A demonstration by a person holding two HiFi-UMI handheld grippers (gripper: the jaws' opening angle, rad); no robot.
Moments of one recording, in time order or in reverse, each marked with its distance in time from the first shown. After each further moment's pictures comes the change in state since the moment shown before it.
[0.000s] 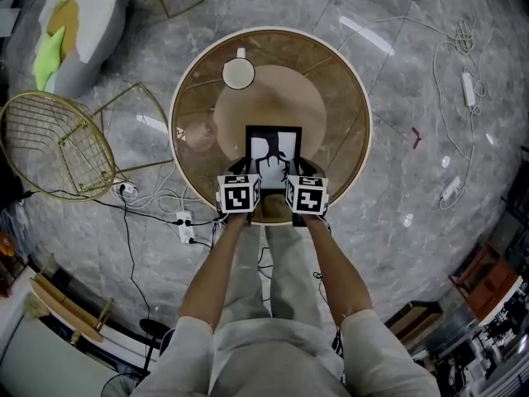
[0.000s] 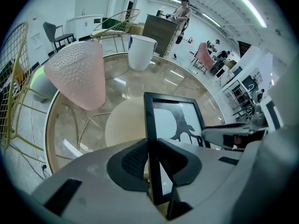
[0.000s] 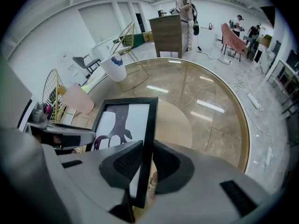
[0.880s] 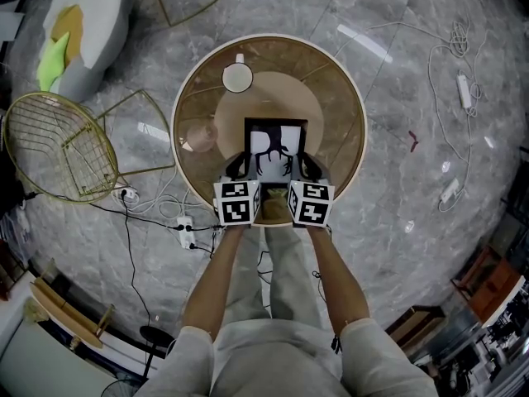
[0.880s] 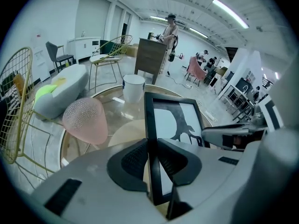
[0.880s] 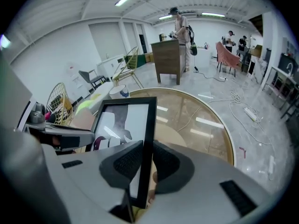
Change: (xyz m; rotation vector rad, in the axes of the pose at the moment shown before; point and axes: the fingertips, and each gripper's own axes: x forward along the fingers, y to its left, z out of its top) left arm -0.052 -0.020 0.056 0.088 -0.226 0.012; right arm -0.055 0.004 0.055 -0.025 -0.239 -0.017
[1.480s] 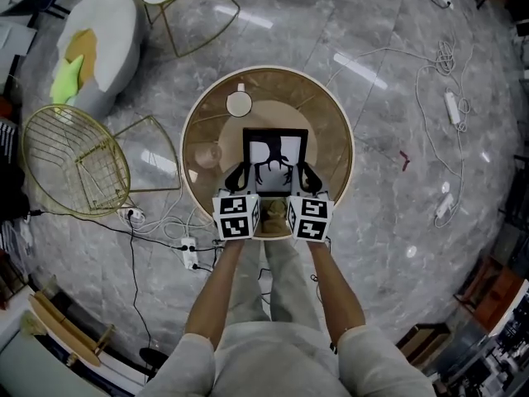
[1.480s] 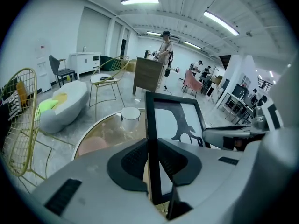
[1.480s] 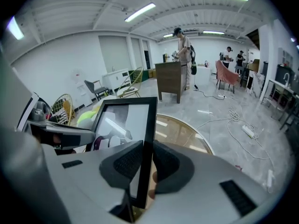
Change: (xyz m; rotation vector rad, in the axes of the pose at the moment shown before) left arm -0.050 -0.016 0.071 0.035 -0.167 0.002; right arm -0.055 0.008 0.071 -0.055 -0.181 -0.017
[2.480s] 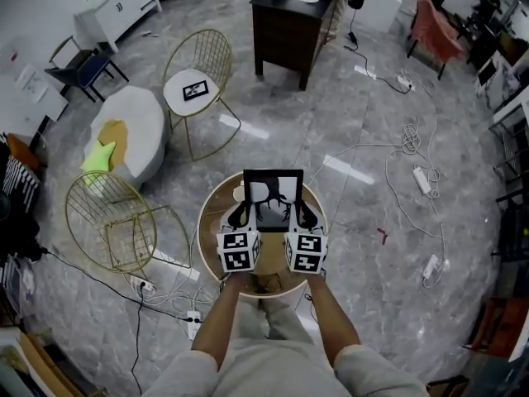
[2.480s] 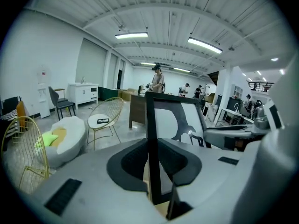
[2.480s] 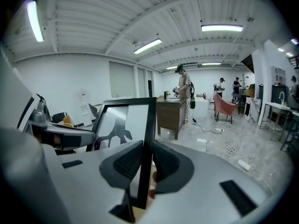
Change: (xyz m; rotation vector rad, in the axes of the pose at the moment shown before) left arm -0.112 -0.054 0.194 0.087 -0.326 -0.011; right arm -0.126 -0.001 0.197 -0.080 -0.344 -0.036
